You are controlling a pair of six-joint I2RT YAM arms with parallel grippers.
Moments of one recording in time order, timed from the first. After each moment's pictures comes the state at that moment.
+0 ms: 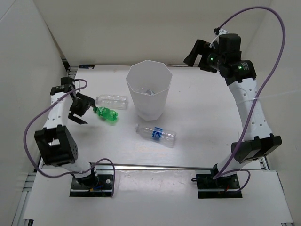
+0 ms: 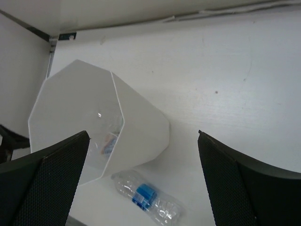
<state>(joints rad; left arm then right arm) 0.20 1.51 1.32 -1.08 0.02 -0.88 0.26 1.58 1.99 -0.83 -0.16 0.41</state>
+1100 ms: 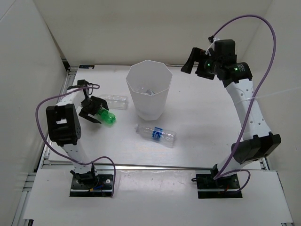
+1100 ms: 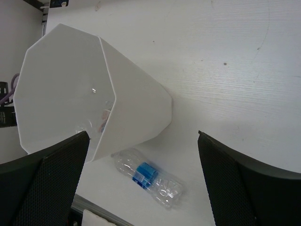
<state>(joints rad) 0.11 1.85 1.33 -0.90 0.15 -0.97 0.26 1.56 1.88 -0.88 -0.22 0.41</state>
